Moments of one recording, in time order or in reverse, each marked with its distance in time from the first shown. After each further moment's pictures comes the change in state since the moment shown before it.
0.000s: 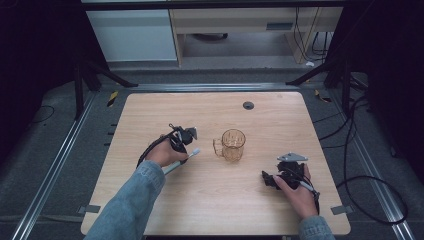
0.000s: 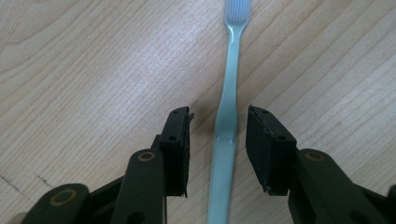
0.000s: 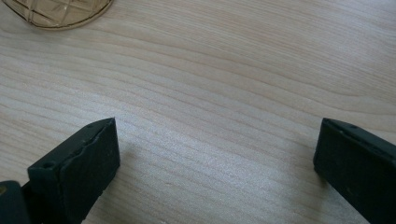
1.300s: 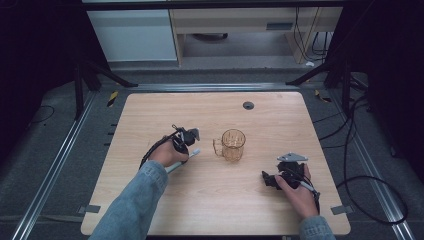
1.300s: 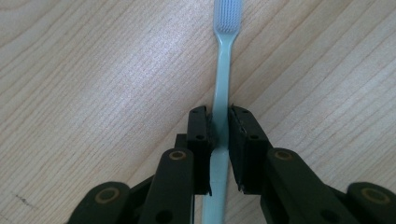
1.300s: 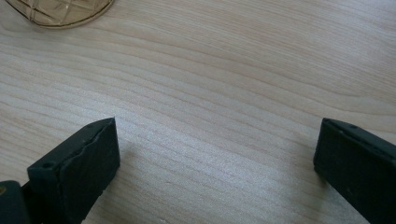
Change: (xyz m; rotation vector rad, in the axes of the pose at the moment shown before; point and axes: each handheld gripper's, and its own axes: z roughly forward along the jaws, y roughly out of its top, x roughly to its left) left arm -0.003 0.006 0.008 0.011 -0.029 0.014; right arm 0.000 0.000 0.000 -0.001 0.006 -0.004
